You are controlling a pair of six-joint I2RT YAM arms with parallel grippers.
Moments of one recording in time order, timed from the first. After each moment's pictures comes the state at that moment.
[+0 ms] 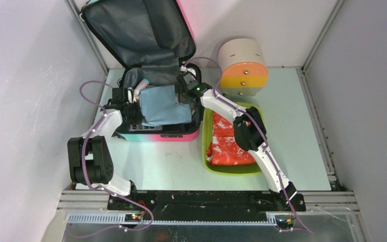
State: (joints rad) left arm 0.06 1.52 1.01 -0.47 0.21 -0.32; right arm 0.73 2.45 2.22 -0.54 0.19 0.53
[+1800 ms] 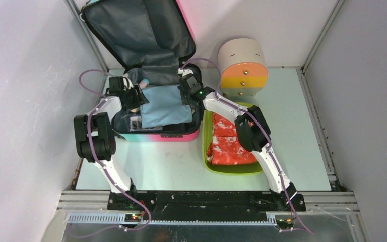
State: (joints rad) left arm 0.13 1.82 1.24 -0.26 0.29 -0.29; right arm 0.72 2.39 2.04 -0.35 0.16 0.32
